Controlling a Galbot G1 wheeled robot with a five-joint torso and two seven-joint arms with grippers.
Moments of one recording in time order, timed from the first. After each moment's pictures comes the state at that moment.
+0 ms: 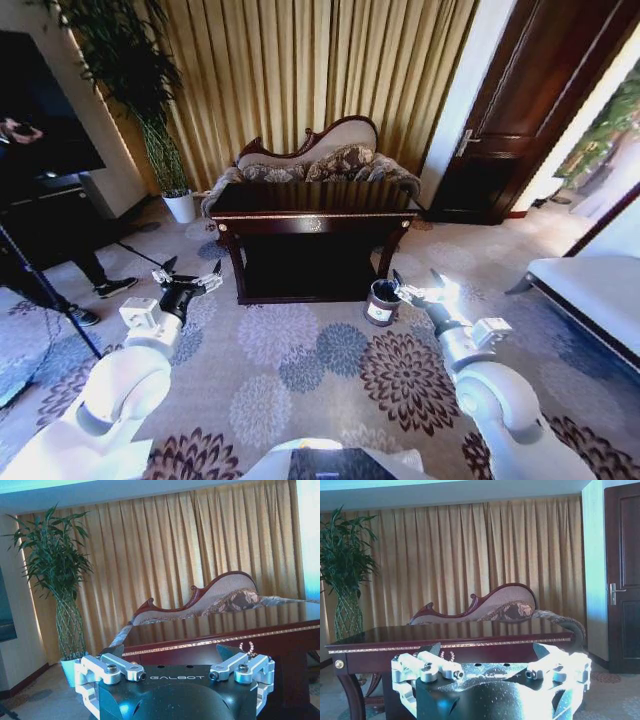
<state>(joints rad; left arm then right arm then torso) 1.43 -0.83 -0.61 -2.42 -0.65 0.44 -0.48 -1.55 1.12 0.67 2.37 0.55 -0.28 0.19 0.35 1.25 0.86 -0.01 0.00</state>
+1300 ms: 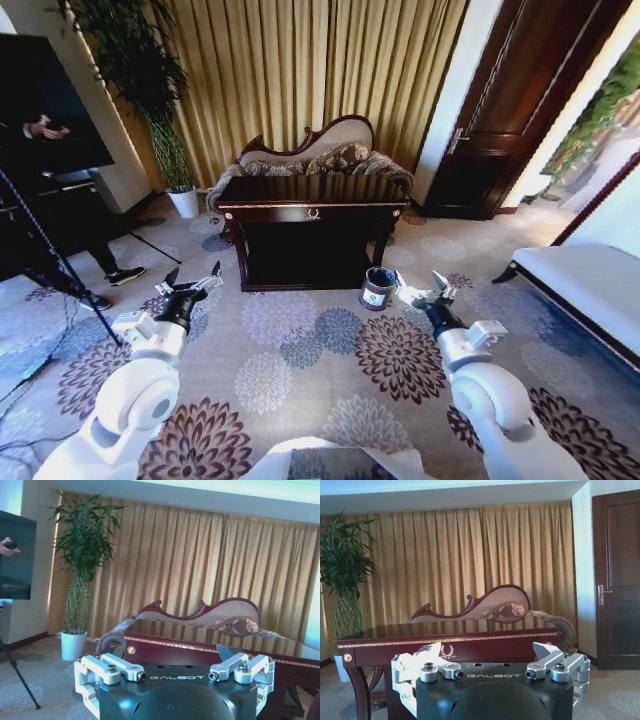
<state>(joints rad) 1.48 -0.98 -0.60 -2.42 -0.74 0.29 -0.52 -1.52 1.13 0.65 2.31 0.53 -0.26 0.20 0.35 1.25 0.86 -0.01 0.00</state>
